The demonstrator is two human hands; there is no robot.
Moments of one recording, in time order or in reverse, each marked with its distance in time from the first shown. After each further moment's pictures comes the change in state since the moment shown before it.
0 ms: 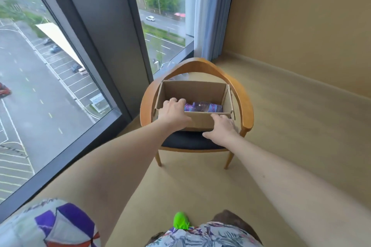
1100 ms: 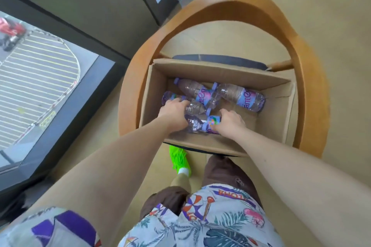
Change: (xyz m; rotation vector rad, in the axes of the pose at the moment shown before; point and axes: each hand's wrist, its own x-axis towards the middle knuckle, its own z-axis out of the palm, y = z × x) left_hand 0.330 -0.093 0.150 0.069 -0.694 -0.215; right_hand 0.383 0.025 0.131 -0.056 -0.686 0.141
